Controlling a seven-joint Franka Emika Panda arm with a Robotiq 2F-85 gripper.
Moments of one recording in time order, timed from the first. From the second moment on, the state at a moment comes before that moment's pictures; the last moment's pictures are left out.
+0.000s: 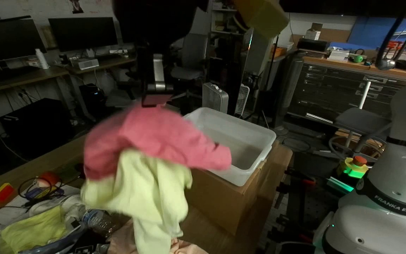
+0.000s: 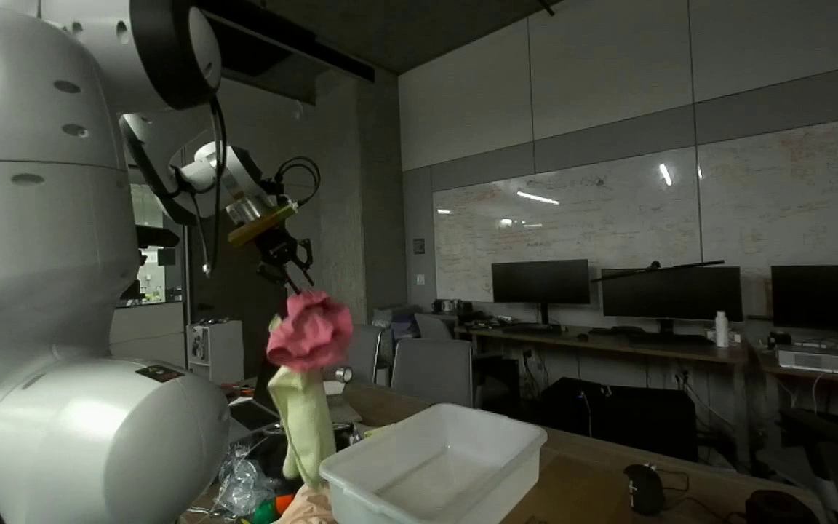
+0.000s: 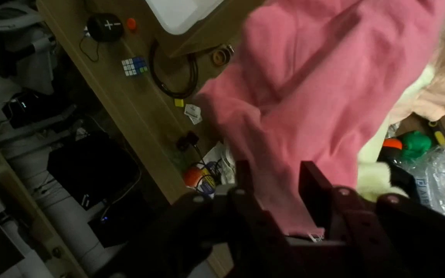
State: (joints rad) arm 0.27 -0.10 0.49 -1.94 -0.55 1.98 0.11
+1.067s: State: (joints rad) arm 0.26 -0.15 0.31 -2.05 -0.60 1.88 0.21
